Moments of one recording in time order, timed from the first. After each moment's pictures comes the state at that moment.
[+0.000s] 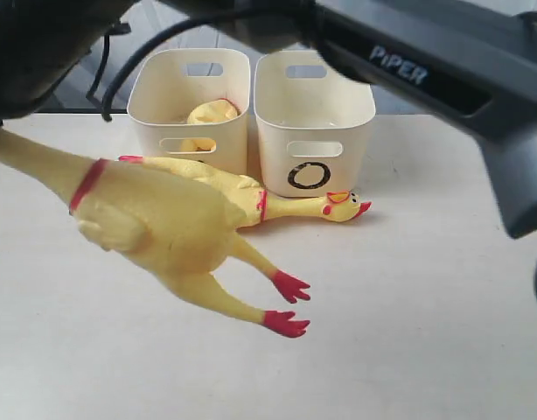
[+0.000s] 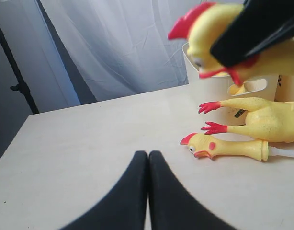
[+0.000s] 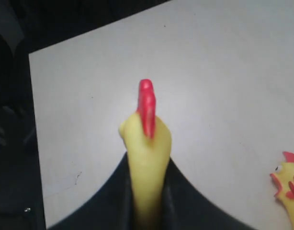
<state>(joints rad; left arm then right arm) -0.28 0.09 -0.44 0.33 0.70 -0.13 0.99 2.12 -2.24 0.42 0.94 -0.29</state>
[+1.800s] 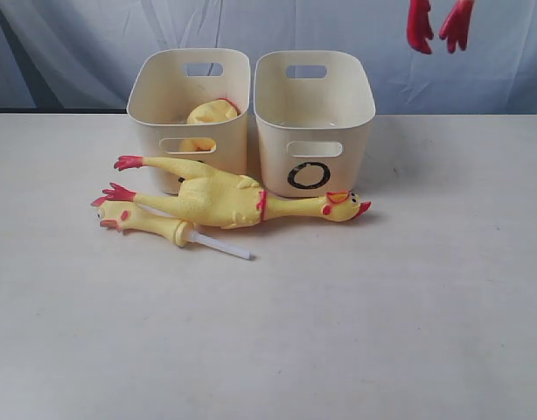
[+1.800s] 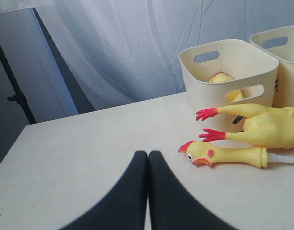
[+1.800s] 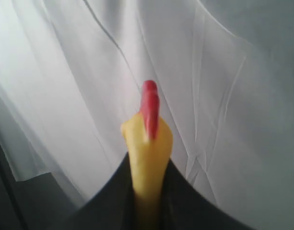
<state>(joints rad) -0.28 0.09 -0.41 0.34 0.63 -0.13 0.23 1.67 -2.24 0.24 0.57 0.13</state>
